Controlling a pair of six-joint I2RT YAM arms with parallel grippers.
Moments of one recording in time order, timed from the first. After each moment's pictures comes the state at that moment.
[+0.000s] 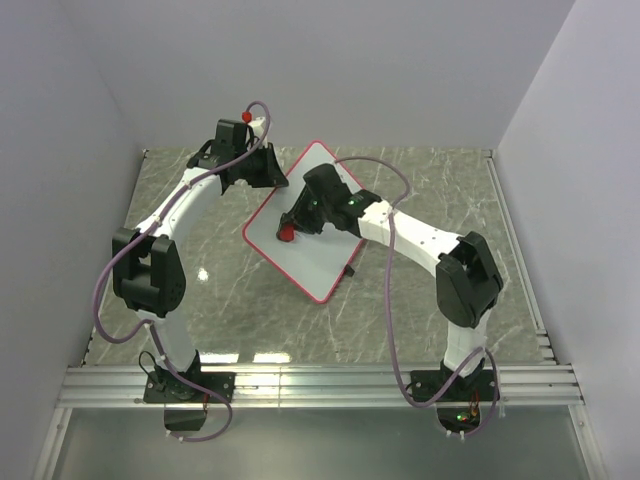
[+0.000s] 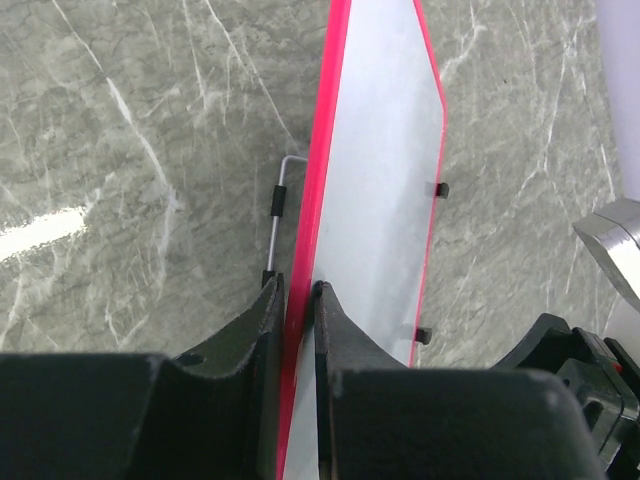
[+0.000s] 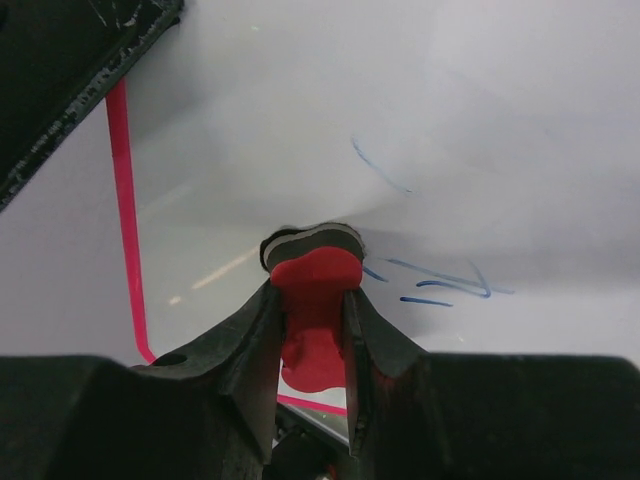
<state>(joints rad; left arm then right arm) -0.28 1.82 1.63 -0.48 0.42 -0.31 0.75 1.88 1.57 -0.43 -0.04 1.10</state>
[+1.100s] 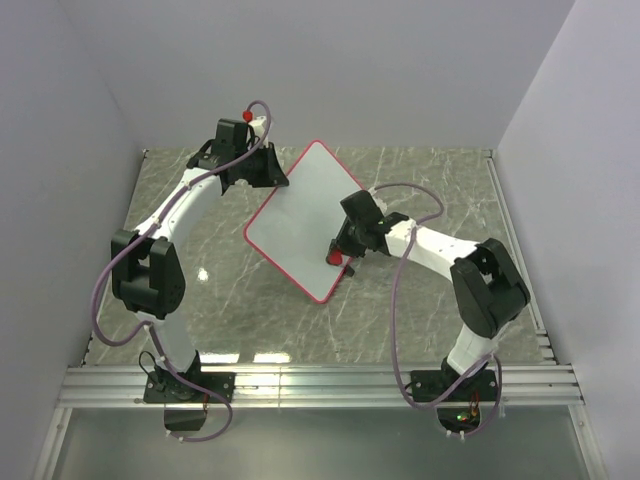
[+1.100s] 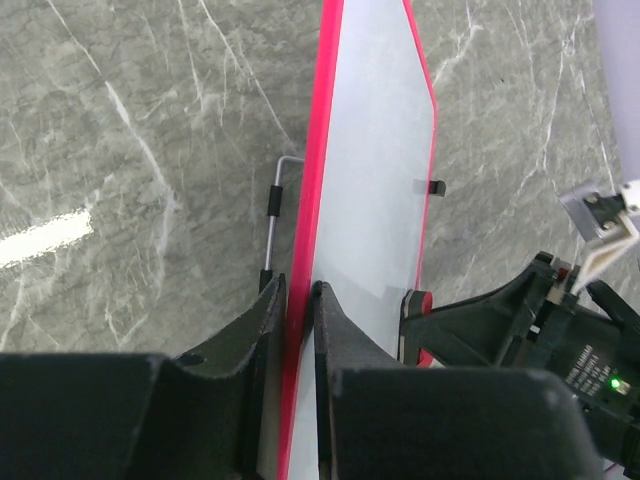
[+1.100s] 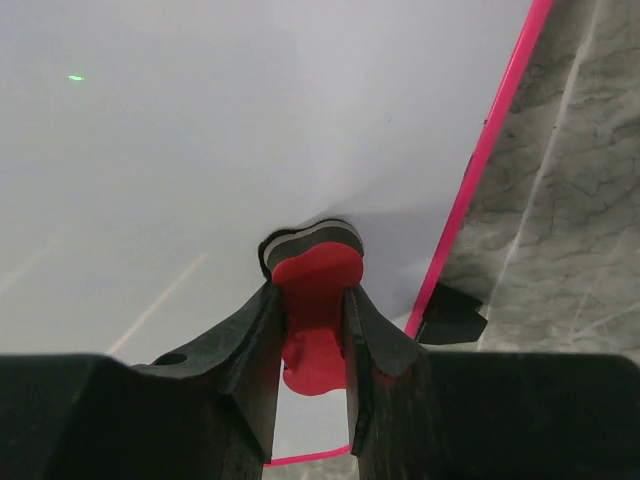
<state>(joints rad) -0.29 1.81 1.63 -0.49 0.40 -0.30 0.62 1.72 1.13 -0.33 0.06 1.01</state>
